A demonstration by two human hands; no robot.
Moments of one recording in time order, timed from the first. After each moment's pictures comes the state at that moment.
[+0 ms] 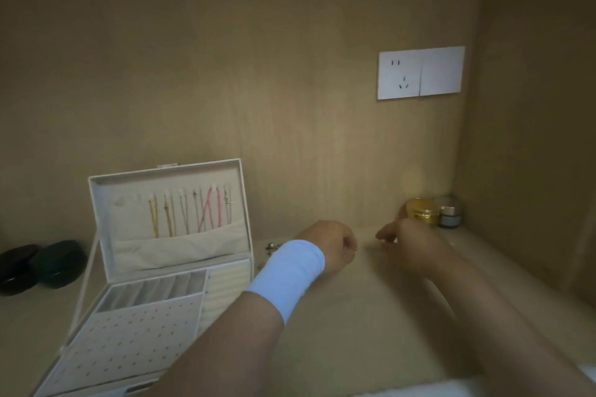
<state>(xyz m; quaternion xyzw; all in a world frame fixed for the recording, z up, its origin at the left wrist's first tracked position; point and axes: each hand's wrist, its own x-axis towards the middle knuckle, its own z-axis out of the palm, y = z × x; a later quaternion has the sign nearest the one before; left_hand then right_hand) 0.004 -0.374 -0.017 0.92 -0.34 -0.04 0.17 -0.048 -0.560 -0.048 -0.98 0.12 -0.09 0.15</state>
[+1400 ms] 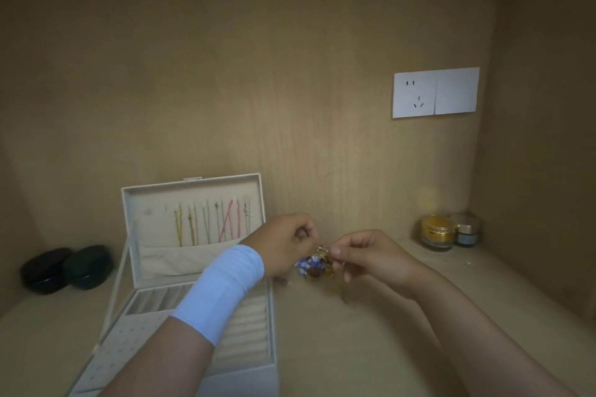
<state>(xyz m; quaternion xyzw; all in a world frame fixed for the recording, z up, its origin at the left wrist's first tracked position) 0.008 -0.277 0.020 0.88 -0.36 0.04 0.30 -0.044 -0.477 -0.026 -0.77 -0.07 -0.03 0.64</state>
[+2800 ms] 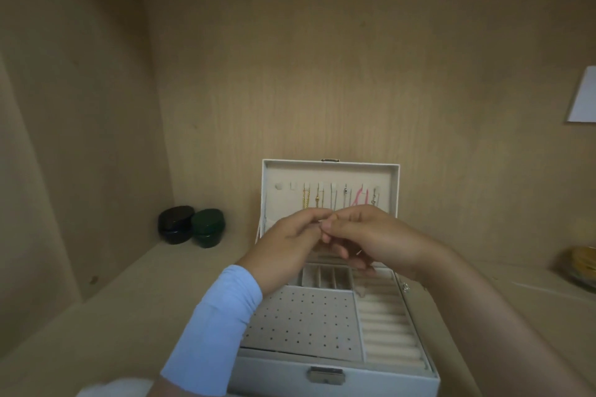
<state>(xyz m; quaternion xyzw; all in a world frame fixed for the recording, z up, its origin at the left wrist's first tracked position) -0.019 -0.102 0.015 0.81 -0.21 0.02 0.54 -0.009 -0.280 0.033 -0.81 -0.23 0.10 0.53</state>
